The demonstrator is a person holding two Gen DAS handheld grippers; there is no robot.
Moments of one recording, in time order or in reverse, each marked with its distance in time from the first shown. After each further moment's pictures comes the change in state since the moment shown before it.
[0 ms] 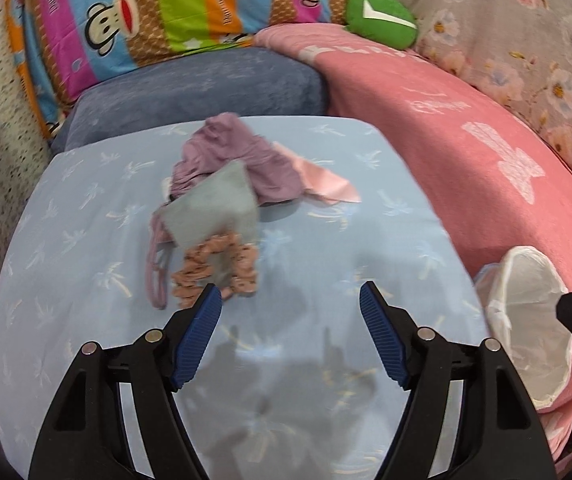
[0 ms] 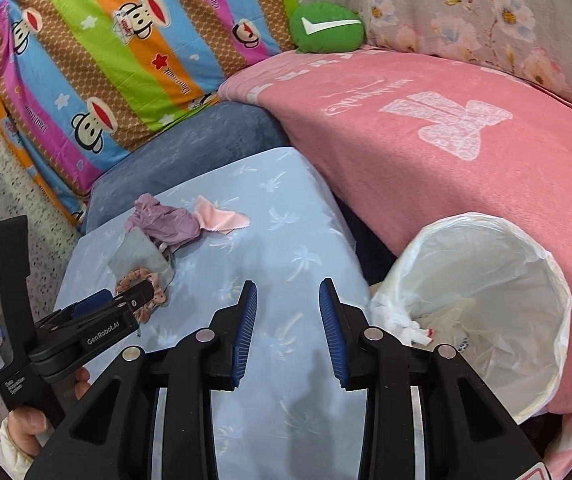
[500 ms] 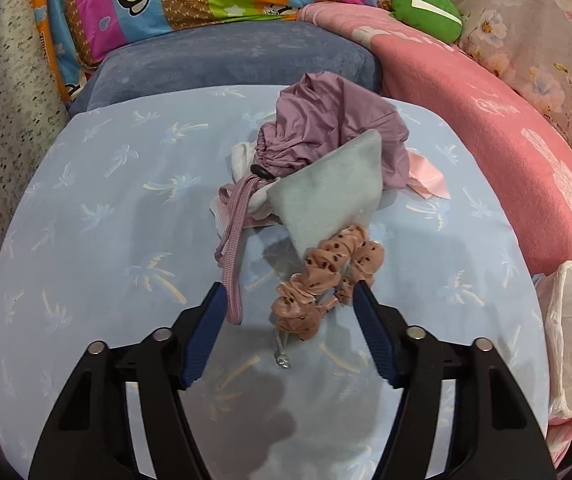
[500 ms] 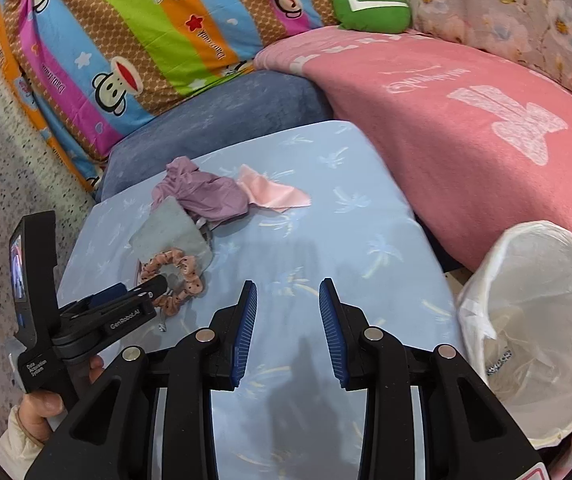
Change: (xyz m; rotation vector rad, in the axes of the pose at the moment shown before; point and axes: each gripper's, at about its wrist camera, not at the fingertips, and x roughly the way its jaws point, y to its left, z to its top) left arm 0.039 0.063 0.001 -0.070 0.071 0.030; right arm 0.058 0.070 0.001 -0.085 0.085 0.055
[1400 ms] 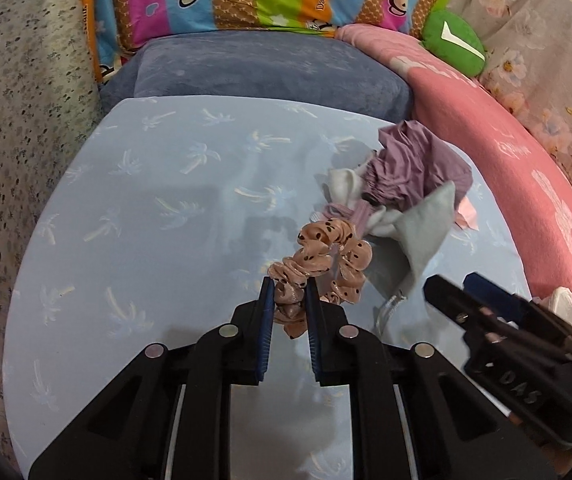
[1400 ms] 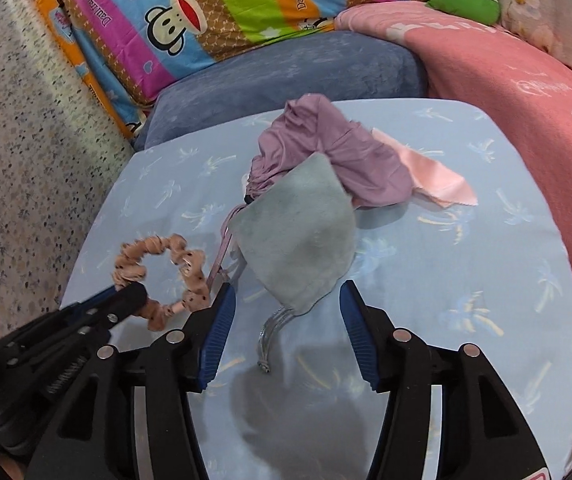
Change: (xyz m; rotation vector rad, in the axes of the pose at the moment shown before) left arm -0.033 0.083 0.002 -0.106 -0.044 -0.009; right arm 0.104 0.126 0.008 -0.140 0.125 0.099
